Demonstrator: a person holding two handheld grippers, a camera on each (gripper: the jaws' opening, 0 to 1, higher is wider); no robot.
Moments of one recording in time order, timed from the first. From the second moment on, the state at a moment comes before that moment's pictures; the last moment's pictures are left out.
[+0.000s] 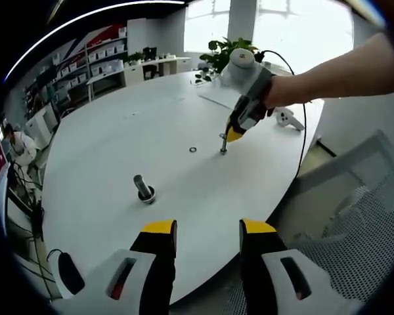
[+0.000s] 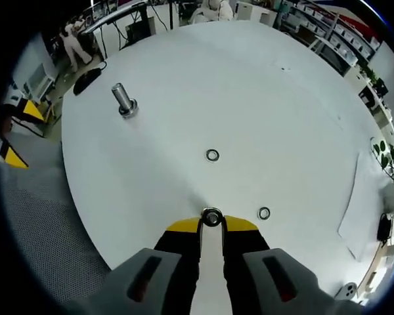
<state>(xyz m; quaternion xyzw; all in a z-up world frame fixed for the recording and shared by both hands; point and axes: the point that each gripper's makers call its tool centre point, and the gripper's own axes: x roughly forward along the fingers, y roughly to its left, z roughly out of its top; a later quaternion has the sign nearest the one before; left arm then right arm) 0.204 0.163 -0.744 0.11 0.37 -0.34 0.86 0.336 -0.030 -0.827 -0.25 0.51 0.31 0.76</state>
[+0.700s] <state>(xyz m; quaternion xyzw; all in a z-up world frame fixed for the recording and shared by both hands) 0.204 0.167 -0.748 0.11 0.38 -0.34 0.85 0.328 -0.032 -0.854 -0.24 0.54 0.31 0.74</state>
